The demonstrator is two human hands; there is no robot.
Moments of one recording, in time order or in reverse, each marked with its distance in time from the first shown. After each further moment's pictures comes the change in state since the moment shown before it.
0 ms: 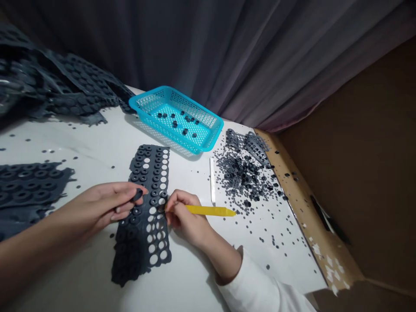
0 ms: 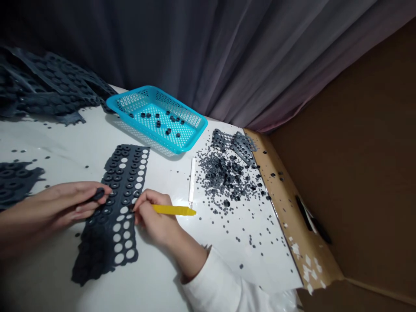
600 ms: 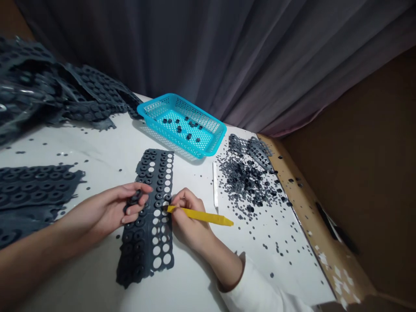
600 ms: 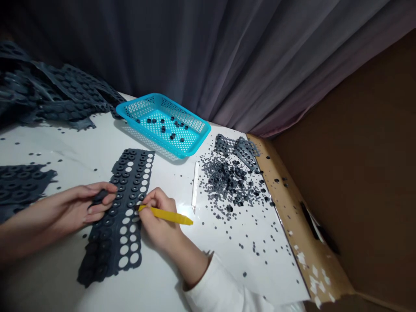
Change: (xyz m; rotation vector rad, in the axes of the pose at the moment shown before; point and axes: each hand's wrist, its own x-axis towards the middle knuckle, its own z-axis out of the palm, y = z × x) left_hand 0.007 -0.012 -0.006 -0.306 -0.265 0.006; right_hand 0.001 0.008 -0.001 -0.141 0.088 -0.188
